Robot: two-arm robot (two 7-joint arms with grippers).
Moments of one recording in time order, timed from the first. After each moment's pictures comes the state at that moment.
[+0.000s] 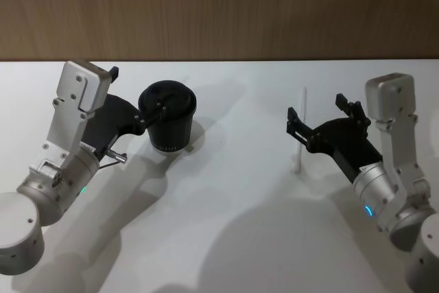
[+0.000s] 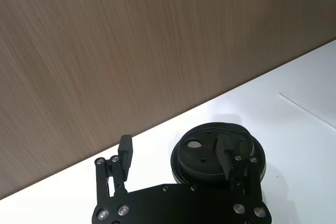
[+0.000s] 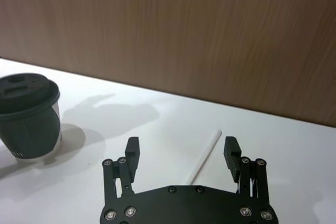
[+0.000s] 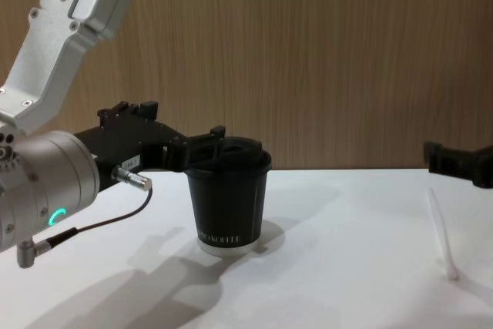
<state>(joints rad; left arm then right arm) -0.24 0.38 0.45 -1.63 -0.20 0.01 -0.01 -0.01 0.34 -0.24 -1.83 0.20 0.22 -0.01</state>
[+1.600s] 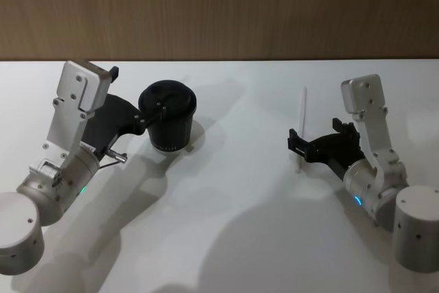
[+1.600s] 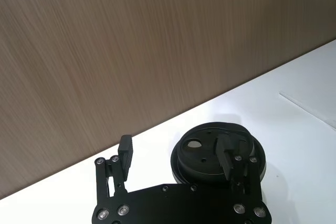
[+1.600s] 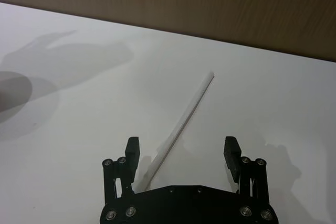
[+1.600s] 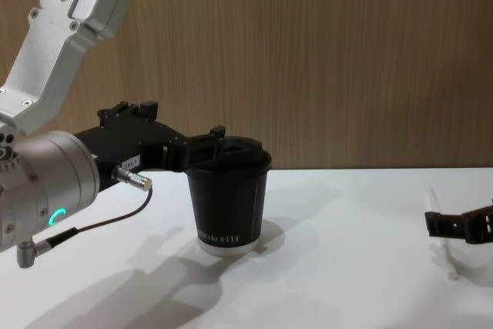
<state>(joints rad) -0.24 0.38 0.45 -1.63 -0.20 0.01 -0.01 0.12 0.28 -0.23 -1.64 0.17 0.43 0.01</state>
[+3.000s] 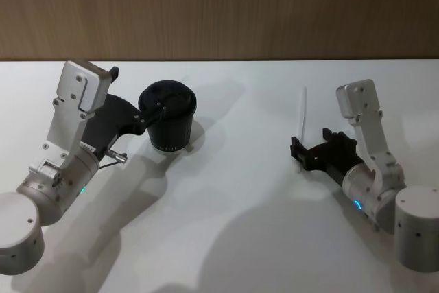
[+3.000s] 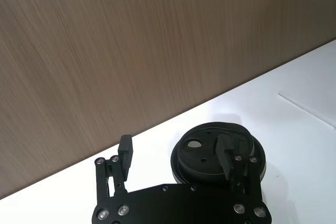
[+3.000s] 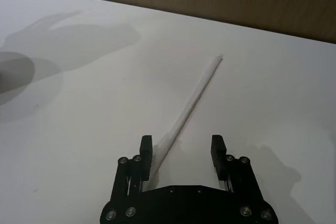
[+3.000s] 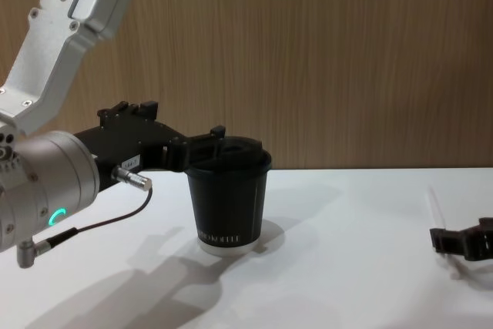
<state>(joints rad) -0.24 0.38 0.45 -1.63 -0.20 0.01 -0.01 0.13 0.27 -0.22 -1.62 0.15 0.47 0.06</state>
